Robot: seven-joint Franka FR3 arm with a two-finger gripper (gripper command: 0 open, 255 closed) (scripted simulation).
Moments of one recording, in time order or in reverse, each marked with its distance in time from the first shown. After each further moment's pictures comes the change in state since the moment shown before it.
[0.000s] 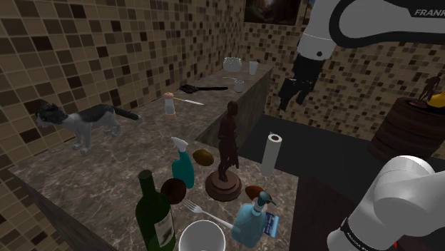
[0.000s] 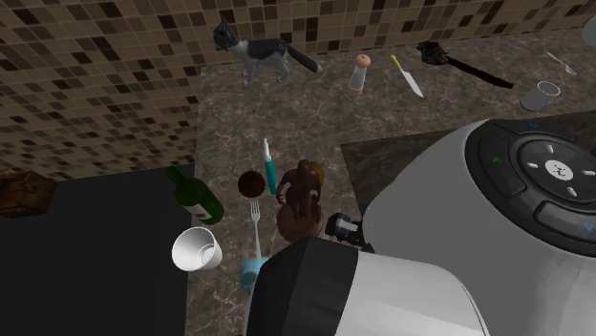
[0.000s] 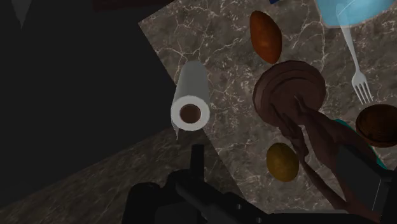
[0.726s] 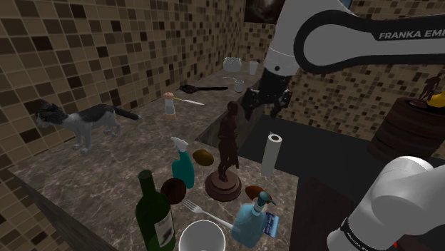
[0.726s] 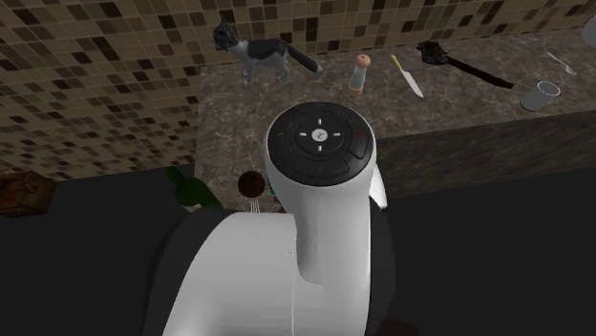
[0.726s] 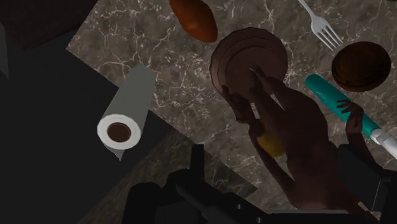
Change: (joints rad) arm -0.047 0.112 0.250 -0.004 0.119 0.193 0.467
